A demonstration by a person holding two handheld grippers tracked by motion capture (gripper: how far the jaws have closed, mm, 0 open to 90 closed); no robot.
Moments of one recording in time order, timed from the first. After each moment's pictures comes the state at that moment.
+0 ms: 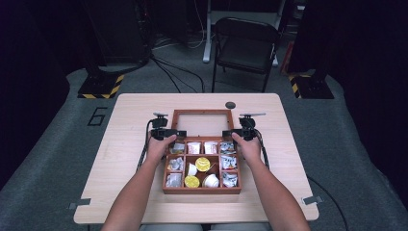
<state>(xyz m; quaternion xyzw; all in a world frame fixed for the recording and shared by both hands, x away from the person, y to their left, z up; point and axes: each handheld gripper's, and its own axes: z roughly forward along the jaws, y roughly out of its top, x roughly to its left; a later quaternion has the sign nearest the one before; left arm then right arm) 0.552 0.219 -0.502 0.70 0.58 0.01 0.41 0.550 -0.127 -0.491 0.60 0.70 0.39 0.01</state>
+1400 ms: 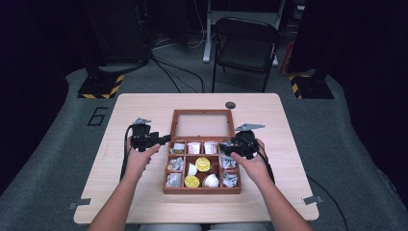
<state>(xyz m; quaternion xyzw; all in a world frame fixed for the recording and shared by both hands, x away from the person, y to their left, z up) 0.464 0.252 -0.440 0.71 0.53 0.11 0.44 0.448 -0.106 -0.434 0.44 0.79 0.41 0.12</state>
